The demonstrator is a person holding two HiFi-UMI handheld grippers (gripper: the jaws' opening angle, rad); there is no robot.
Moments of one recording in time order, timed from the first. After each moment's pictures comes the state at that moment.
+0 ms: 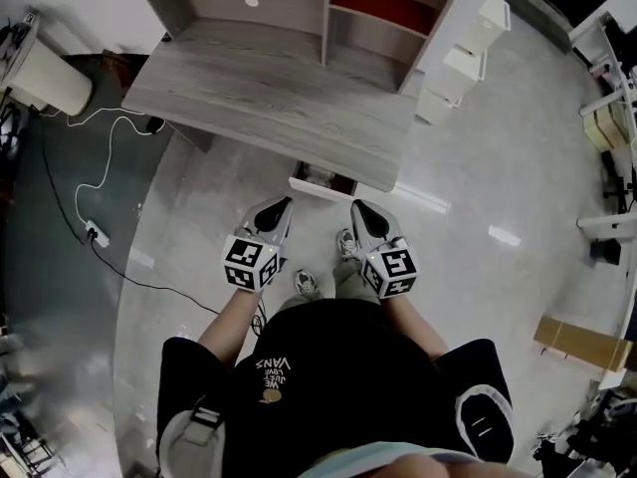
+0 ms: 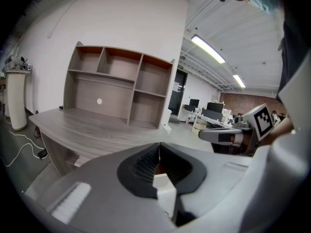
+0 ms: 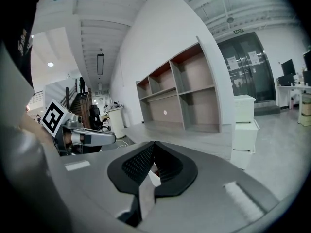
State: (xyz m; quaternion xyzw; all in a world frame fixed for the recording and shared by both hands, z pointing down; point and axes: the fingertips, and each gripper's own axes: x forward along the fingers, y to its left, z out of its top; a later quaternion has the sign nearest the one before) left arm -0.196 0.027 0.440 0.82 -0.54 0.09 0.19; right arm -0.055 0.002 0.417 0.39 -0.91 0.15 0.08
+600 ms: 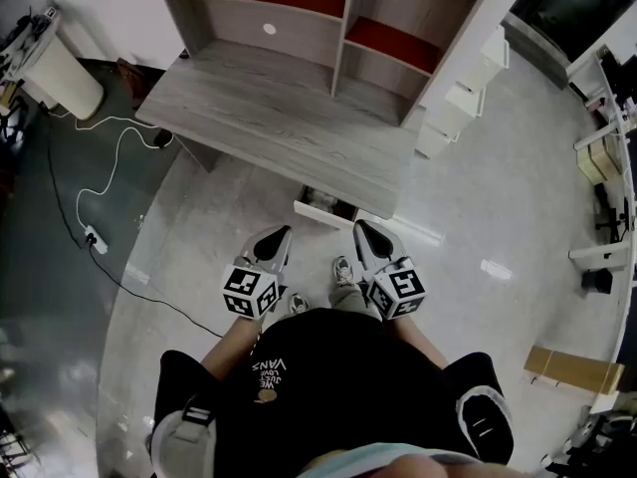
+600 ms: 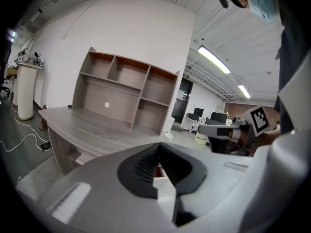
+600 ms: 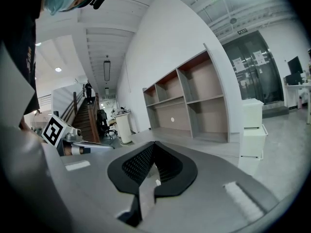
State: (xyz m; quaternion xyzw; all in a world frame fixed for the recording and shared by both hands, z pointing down) left arm -0.208 0.056 0.412 0.80 -0.57 0.04 0.20; right arm -0.066 0.009 0.362 0.35 -0.92 0.14 0.05
